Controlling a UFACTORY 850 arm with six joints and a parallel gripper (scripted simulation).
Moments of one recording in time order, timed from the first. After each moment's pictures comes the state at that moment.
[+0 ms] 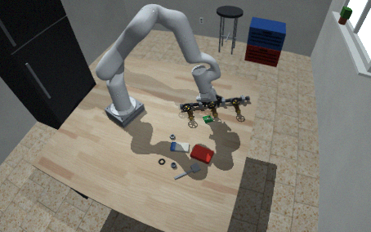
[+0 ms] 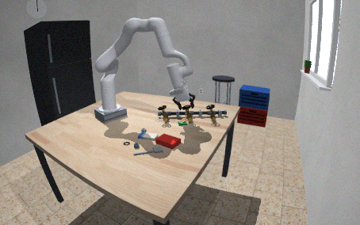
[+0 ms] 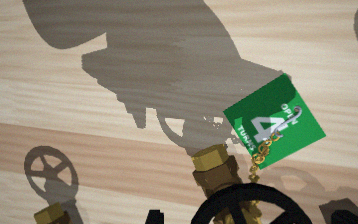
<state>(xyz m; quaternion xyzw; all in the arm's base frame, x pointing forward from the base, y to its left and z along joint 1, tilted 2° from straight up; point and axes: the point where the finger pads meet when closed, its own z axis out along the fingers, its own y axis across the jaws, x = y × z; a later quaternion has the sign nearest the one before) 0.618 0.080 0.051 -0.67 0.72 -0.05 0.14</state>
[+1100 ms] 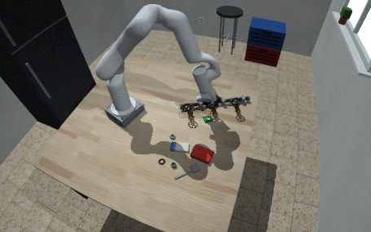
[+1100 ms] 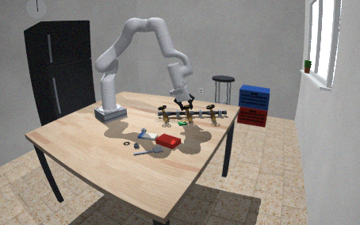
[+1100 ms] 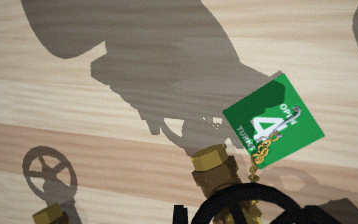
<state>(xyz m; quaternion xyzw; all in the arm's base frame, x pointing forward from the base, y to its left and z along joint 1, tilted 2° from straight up) 0.618 0.081 0.052 -0.67 0.72 -0.05 0.14</state>
